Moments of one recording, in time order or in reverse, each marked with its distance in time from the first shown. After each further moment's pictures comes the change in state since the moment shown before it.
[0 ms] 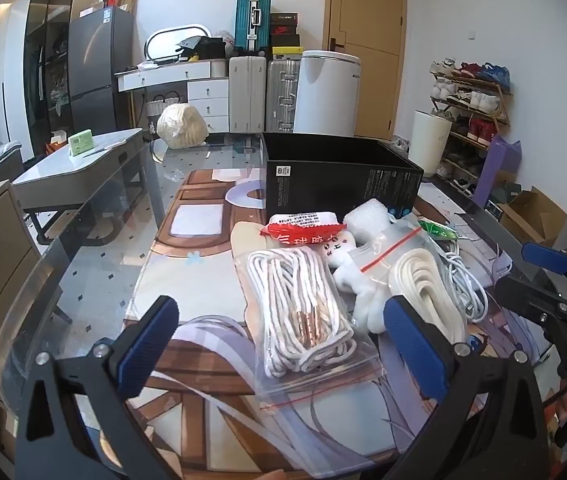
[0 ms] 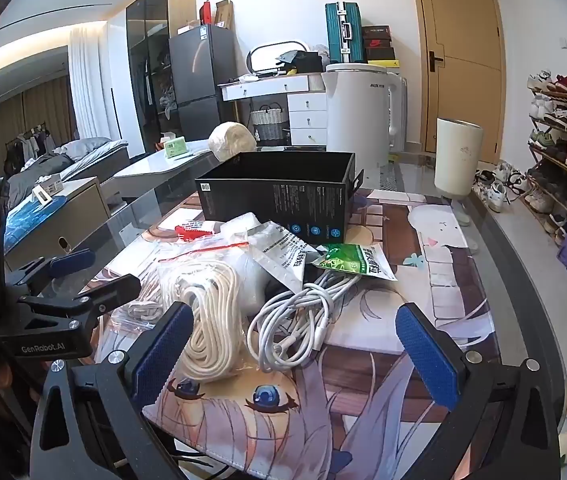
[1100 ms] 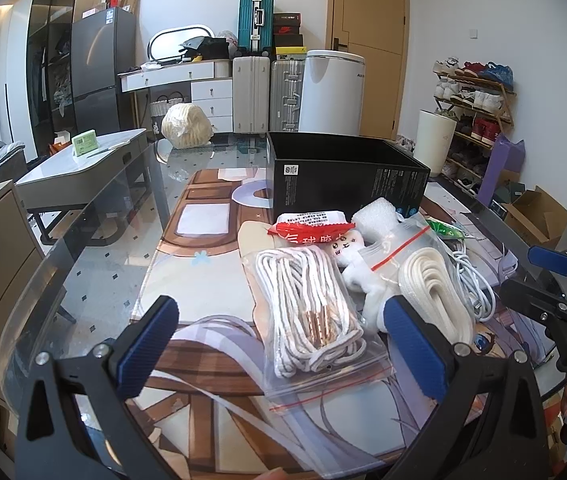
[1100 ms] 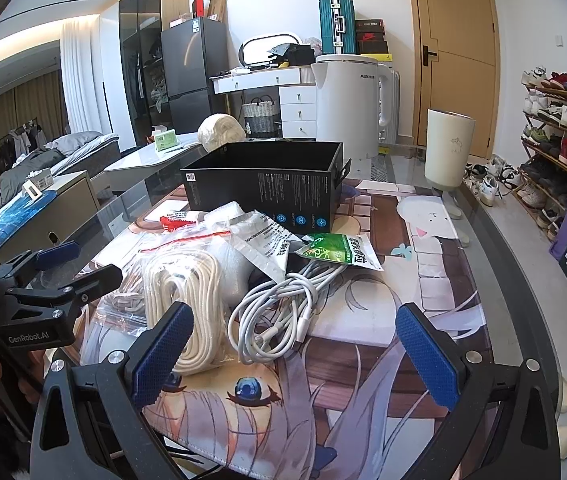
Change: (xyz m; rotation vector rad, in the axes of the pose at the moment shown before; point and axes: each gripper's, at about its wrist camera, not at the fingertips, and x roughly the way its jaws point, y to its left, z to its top) left arm 0.001 0.004 0.000 0.013 -0.004 0.020; right arm 0.002 -0.005 -0.003 0.003 0.037 -0.032
